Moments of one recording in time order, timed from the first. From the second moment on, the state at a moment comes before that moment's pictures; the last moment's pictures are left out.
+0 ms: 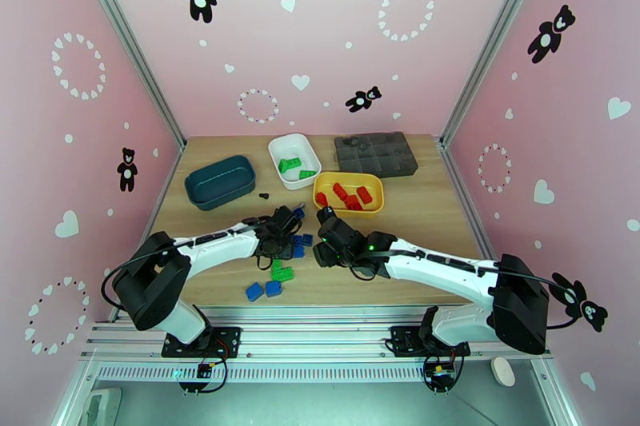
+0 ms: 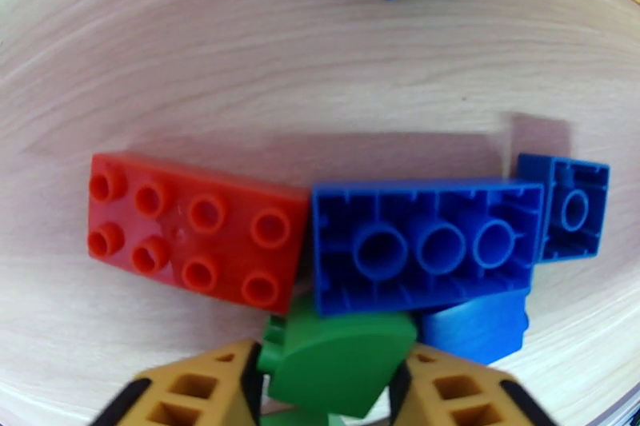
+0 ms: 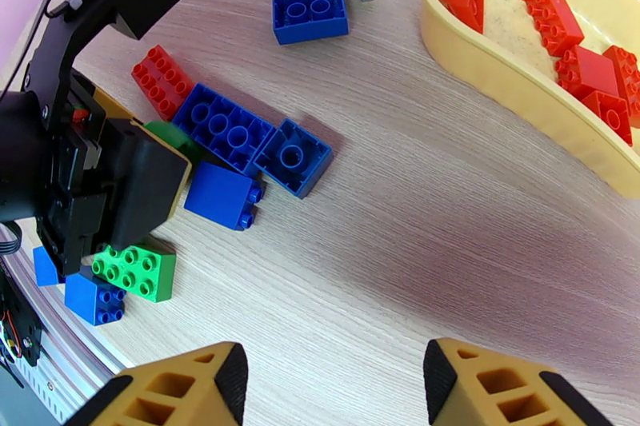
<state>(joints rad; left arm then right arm) -0.74 1.59 0.88 -0.56 -0.14 -0.60 1.01 1.37 0.88 -0.49 0.24 0.49</state>
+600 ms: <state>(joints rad) -0.72 1.48 1.07 -0.68 -0.15 -0.54 0.94 1.36 0.89 -0.47 0.23 0.49</state>
